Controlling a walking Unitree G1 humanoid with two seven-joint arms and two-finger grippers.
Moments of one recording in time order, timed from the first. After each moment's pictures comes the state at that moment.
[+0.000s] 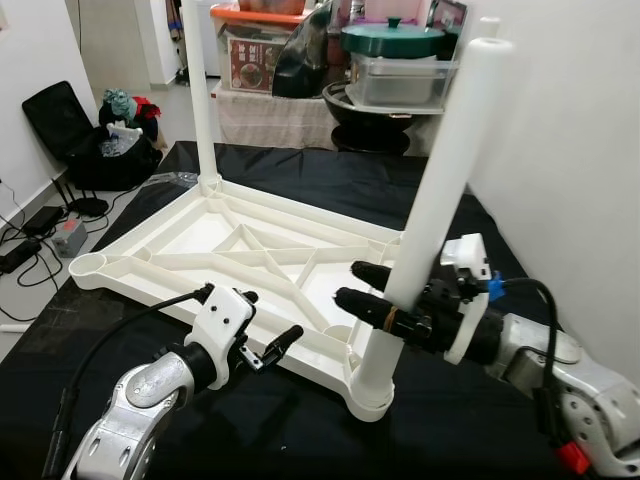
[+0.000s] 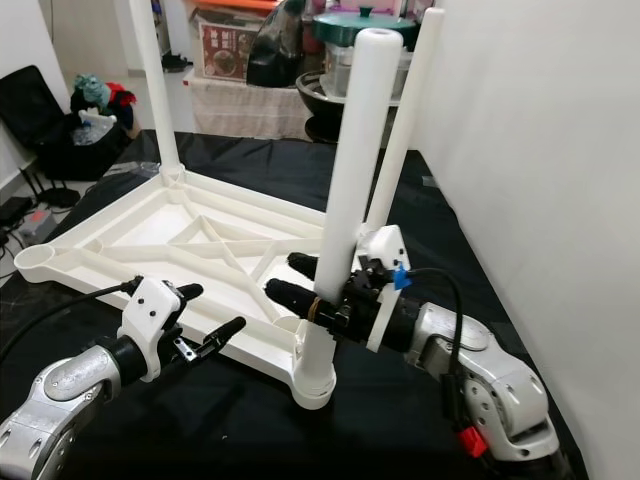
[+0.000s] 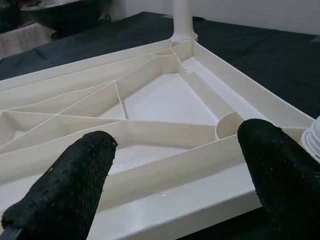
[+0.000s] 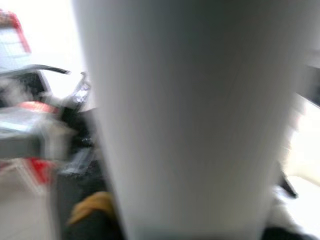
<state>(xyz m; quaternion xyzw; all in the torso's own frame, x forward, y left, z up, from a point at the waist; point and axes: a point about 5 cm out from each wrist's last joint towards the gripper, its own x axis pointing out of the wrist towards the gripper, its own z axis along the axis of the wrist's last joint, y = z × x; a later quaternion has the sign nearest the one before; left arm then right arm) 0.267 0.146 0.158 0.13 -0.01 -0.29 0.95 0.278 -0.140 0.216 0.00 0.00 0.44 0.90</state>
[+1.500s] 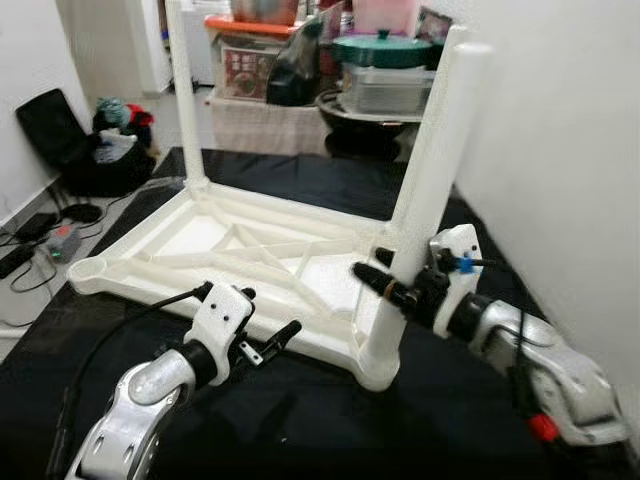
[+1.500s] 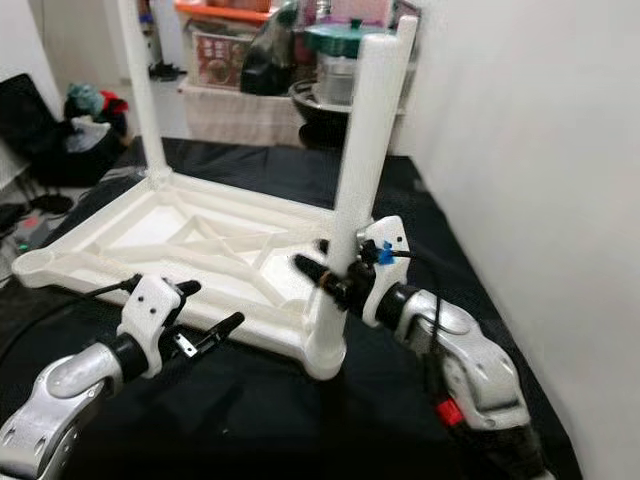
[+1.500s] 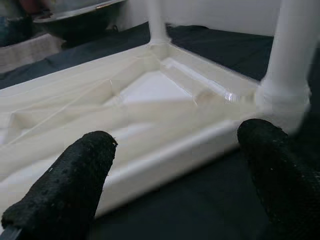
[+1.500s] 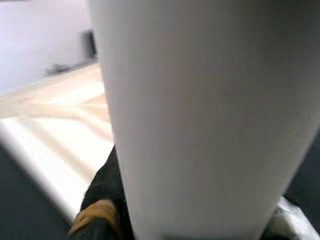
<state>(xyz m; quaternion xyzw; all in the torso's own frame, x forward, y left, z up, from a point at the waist) 0.269 0.146 0.158 0.13 -0.02 -0.28 0.95 0.318 -0.181 0.194 -0.01 0.05 0.18 0.98</state>
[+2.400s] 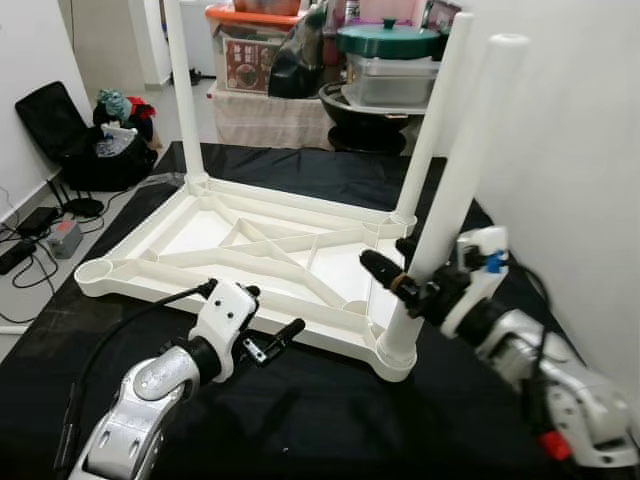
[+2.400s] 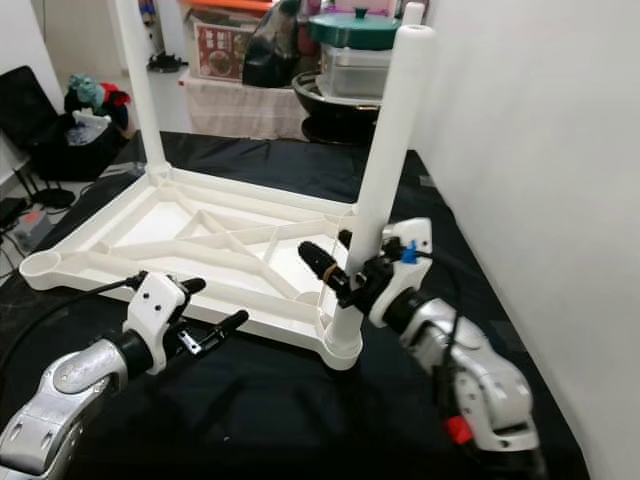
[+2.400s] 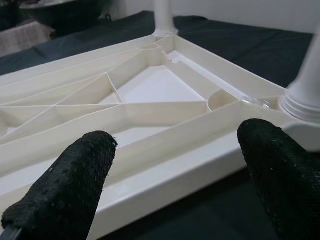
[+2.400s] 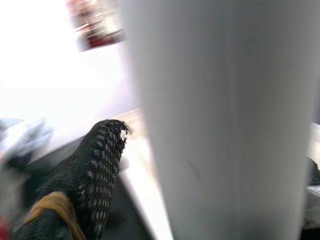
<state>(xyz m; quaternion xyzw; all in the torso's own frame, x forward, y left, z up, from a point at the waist) 0.272 0.142 0.154 0.12 -0.02 -0.30 0.95 0.264 -0.157 0.225 0.07 -0.03 0.43 0.90</state>
